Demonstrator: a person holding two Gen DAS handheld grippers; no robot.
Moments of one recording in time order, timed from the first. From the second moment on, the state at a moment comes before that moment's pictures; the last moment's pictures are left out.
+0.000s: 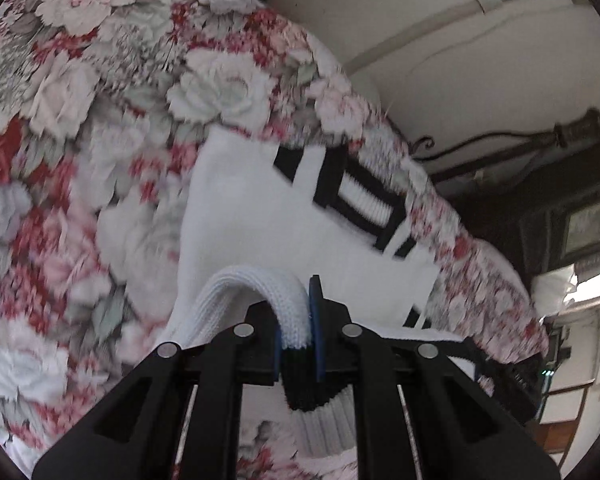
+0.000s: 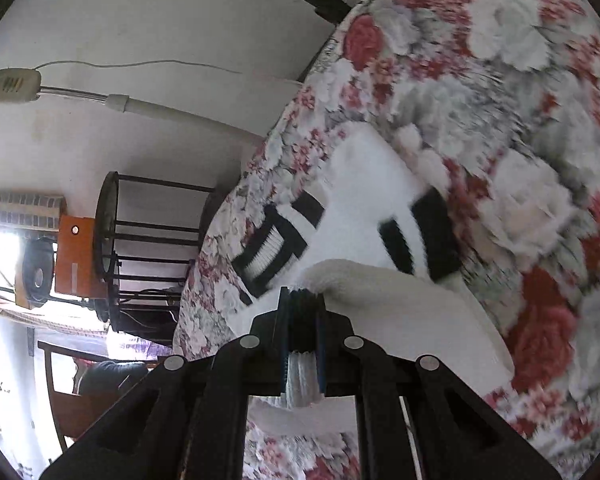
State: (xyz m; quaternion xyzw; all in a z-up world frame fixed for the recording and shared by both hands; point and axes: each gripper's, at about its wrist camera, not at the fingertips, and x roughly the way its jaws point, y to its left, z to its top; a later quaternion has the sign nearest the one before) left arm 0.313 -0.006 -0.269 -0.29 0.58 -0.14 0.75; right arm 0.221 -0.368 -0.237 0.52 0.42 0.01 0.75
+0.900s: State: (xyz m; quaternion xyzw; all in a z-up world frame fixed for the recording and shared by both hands) left arm 0.396 -0.004 -0.311 -0.30 0.58 -0.08 0.75; right arm 0.326 -0.377 -0.282 0.49 0.43 0.02 0.76
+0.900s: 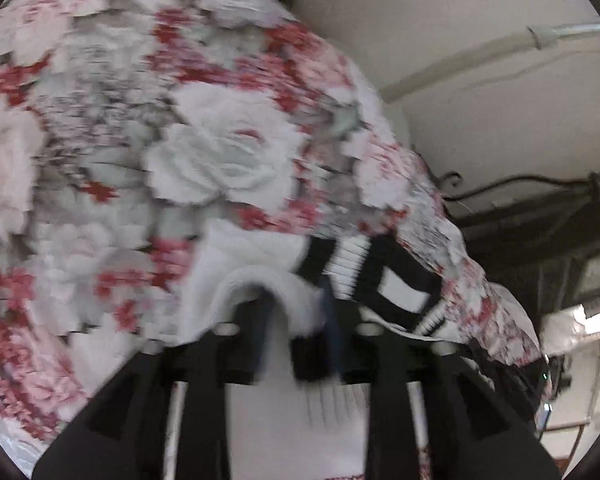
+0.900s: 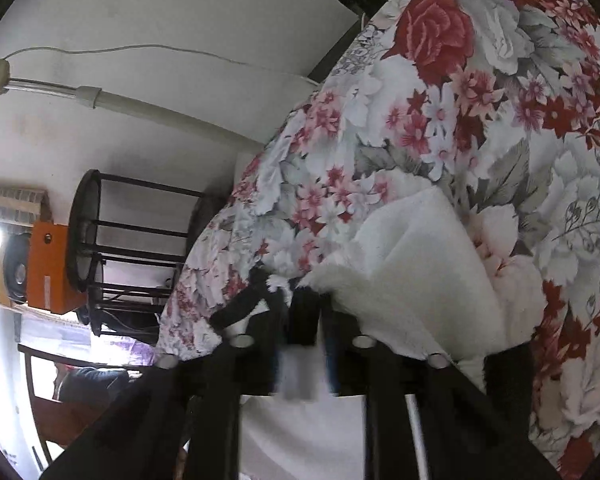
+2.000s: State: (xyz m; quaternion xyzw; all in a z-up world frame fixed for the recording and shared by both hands) left arm 0.388 -0.012 -0.299 -0.15 0.62 0.00 0.77; right arm 0.374 -0.260 -0.265 0.27 0.50 0.07 0.82
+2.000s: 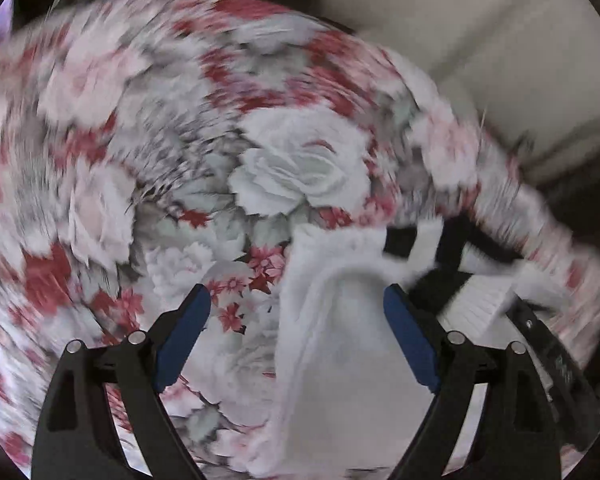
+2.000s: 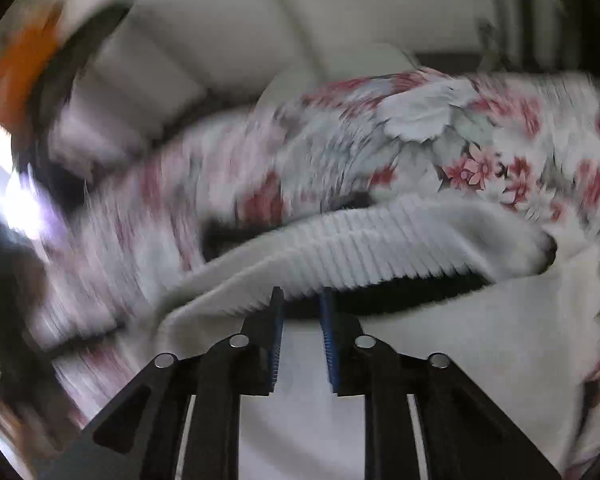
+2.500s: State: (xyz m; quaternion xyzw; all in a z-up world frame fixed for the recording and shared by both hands) left arm 0.385 -0.056 -0.348 -0.06 0.68 0.02 0.73; right arm 0.392 -0.205 -0.298 0.28 0.56 0.10 0.77
